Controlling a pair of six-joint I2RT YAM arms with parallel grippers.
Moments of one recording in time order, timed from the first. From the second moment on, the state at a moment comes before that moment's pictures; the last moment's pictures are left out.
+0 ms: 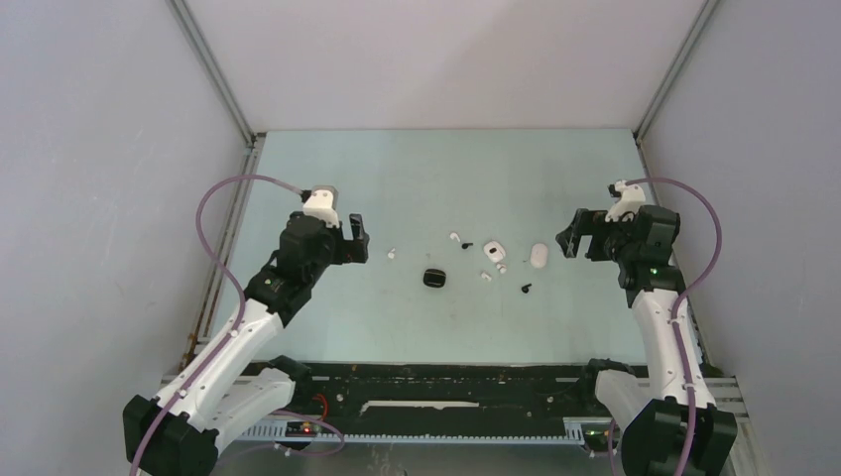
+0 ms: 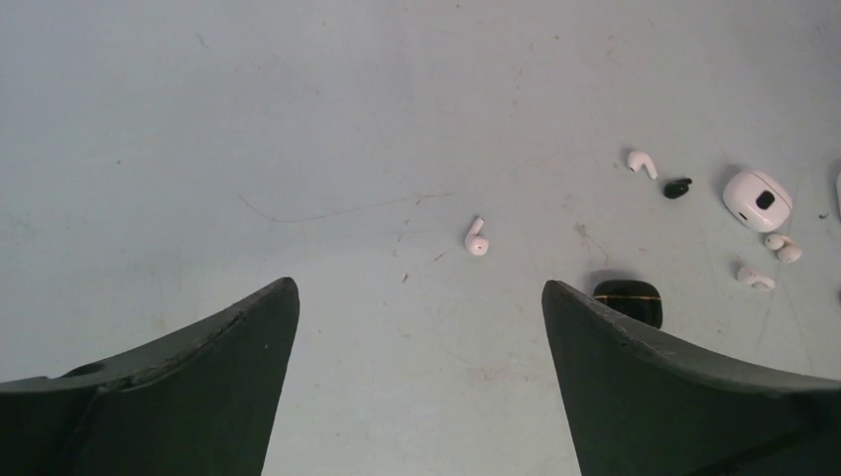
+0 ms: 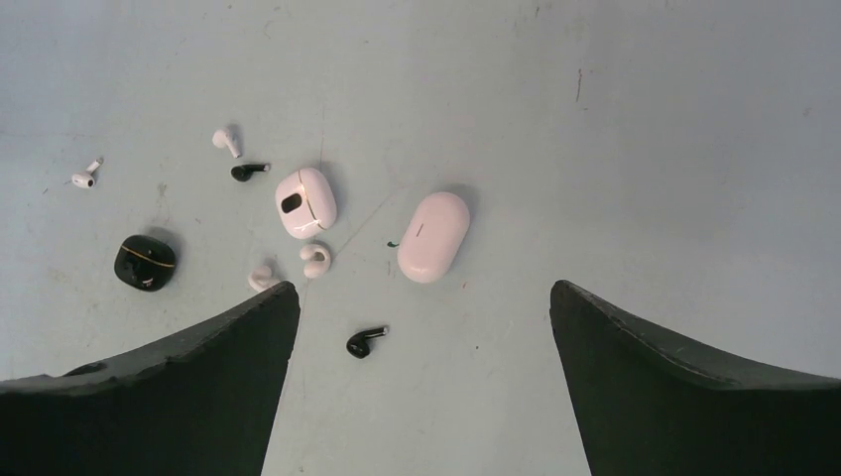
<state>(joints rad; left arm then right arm) -0.42 0.88 0.70 -0.25 -0.16 -0.22 -0.19 0.95 0.71 -0.32 -0.46 0.04</state>
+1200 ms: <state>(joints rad) -0.86 1.16 0.86 -0.22 0.05 -0.39 -0.05 1.14 0.79 -0.46 -0.47 -0.27</state>
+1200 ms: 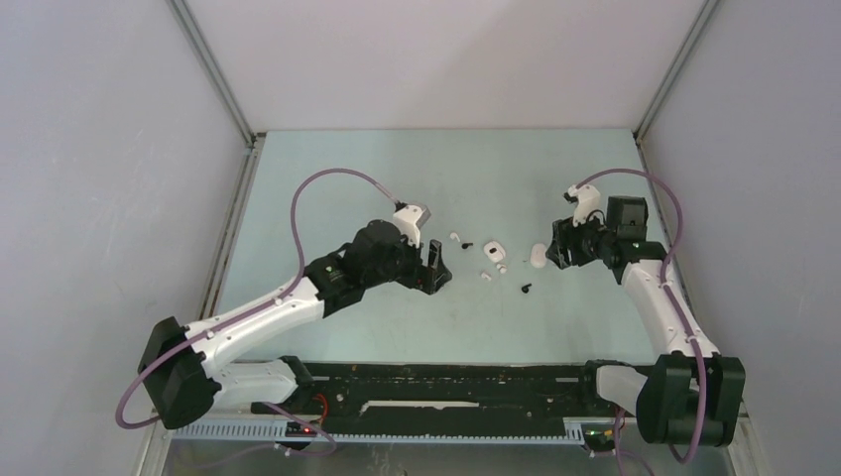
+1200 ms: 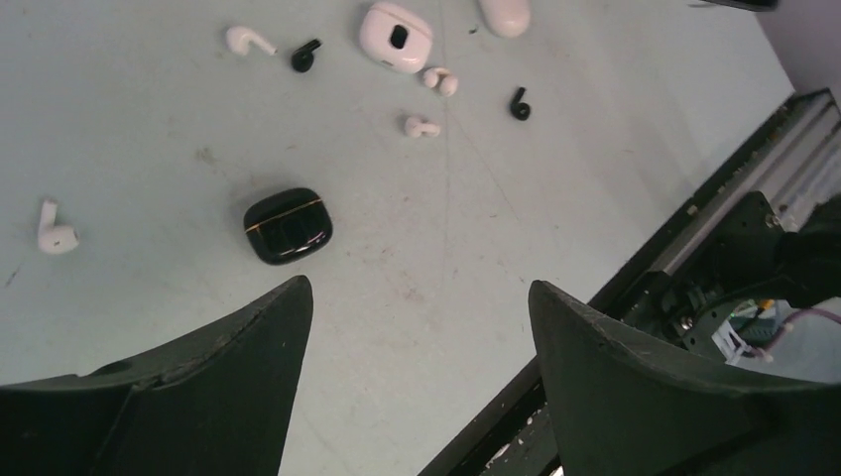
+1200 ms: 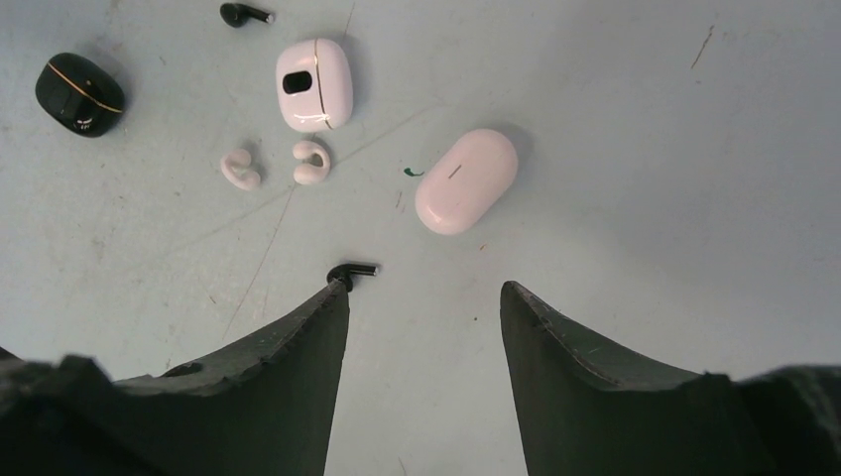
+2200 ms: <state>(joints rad) -0.87 1.66 1.10 -0.44 -0.24 -0.44 0.11 1.17 0.79 -0.53 -0.58 -0.37</state>
